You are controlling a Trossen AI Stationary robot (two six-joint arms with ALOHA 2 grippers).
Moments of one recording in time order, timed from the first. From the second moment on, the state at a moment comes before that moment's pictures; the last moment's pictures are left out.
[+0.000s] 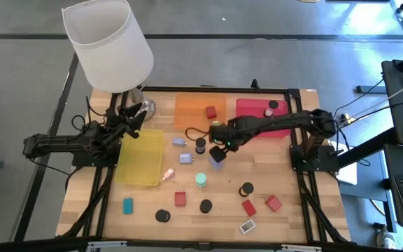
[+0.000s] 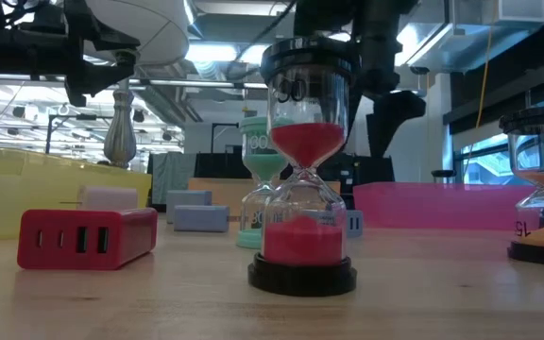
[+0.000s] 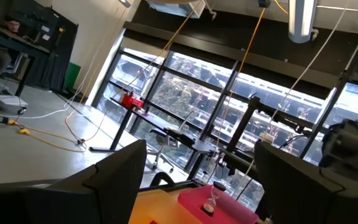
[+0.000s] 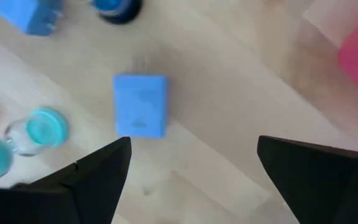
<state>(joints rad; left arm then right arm) 0.12 0.16 0.01 0.51 -0.58 -0.30 0.03 1.82 1.43 -1.02 -0.02 0.93</state>
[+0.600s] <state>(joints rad) 0.12 0.16 0.01 0.51 -0.58 -0.30 0.13 1.89 1.27 -0.63 0.12 1.12</state>
